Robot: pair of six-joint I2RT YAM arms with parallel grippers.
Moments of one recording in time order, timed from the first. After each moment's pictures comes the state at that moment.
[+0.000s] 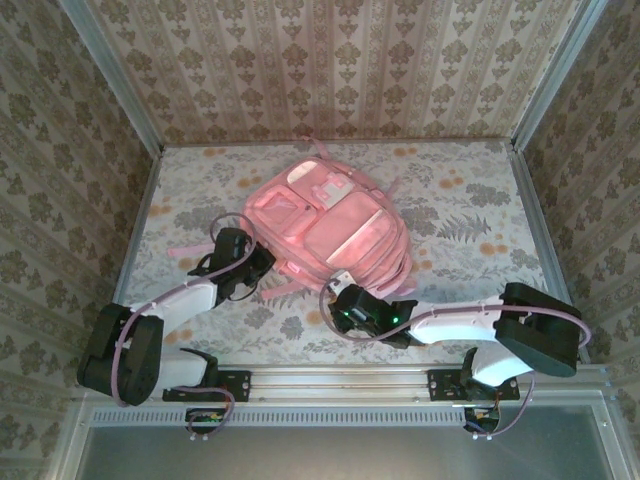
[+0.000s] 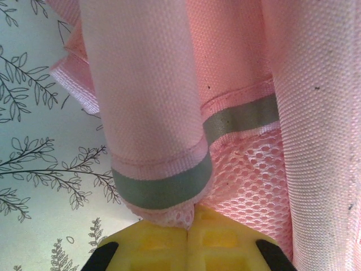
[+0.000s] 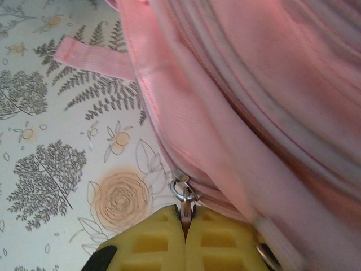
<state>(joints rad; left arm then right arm) -0.39 1.28 0.50 0.02 0.21 -1.03 1.11 1.43 0.57 0.09 0.30 0.42</state>
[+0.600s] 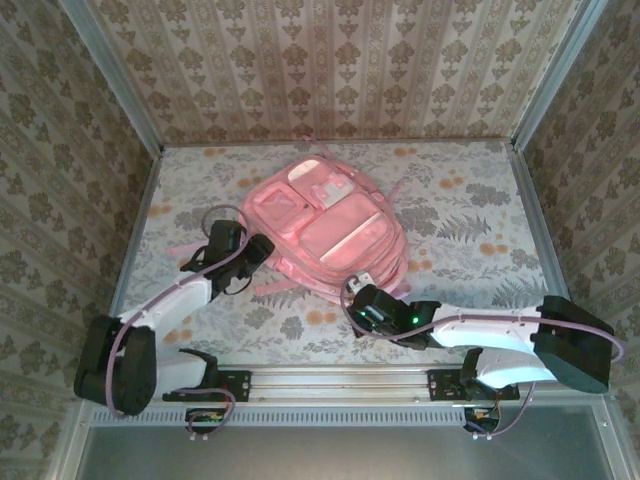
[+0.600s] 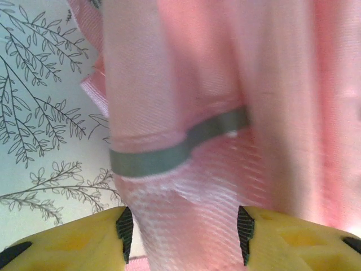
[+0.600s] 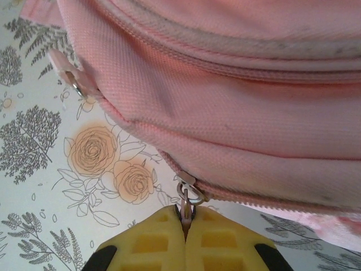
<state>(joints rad) -0.37 1.19 0.58 -0.15 0.15 -0.99 1.08 1.28 0.52 -0.08 0.25 0.50</state>
